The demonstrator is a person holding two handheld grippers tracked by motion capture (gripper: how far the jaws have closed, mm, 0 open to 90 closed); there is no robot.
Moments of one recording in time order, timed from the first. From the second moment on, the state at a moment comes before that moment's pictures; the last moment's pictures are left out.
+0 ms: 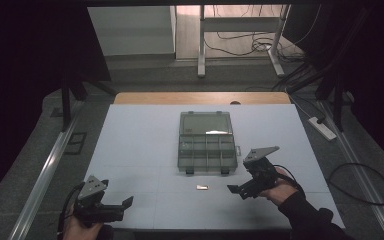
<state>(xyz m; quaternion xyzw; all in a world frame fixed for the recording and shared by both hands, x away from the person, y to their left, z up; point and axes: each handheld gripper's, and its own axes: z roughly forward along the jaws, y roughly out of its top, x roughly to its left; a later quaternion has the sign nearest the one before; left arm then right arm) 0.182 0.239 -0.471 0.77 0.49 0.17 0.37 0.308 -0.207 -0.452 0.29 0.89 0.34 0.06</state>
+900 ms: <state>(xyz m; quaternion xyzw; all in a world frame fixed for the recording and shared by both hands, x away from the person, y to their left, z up) 0.182 0.240 -0.471 0.77 0.49 0.17 0.38 0.312 -0.175 -0.455 0.27 0.91 0.32 0.04</state>
